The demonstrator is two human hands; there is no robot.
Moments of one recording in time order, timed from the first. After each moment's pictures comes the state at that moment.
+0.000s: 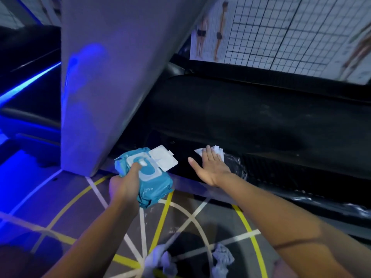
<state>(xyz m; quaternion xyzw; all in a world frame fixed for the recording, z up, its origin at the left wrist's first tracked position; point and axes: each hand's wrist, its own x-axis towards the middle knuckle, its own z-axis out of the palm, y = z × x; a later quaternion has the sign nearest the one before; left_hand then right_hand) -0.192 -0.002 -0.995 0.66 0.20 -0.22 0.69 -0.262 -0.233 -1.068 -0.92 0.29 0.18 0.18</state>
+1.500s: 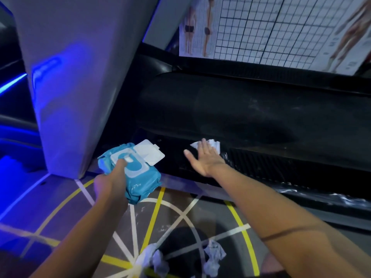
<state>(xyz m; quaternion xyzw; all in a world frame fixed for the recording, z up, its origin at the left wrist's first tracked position) -0.183 -0.014 -1.023 0.64 0.22 -0.22 0.71 -0.269 -0.265 -1.069 -0.91 0.32 0.18 0.18</state>
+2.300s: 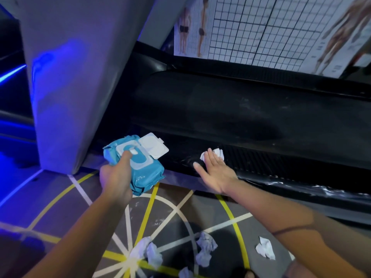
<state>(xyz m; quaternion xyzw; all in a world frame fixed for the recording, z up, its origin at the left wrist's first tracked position) -0.212 -0.030 -0.994 0.64 0.19 -0.21 0.71 -0.358 -0.252 -1.061 -0.93 0.29 0.15 0.18</state>
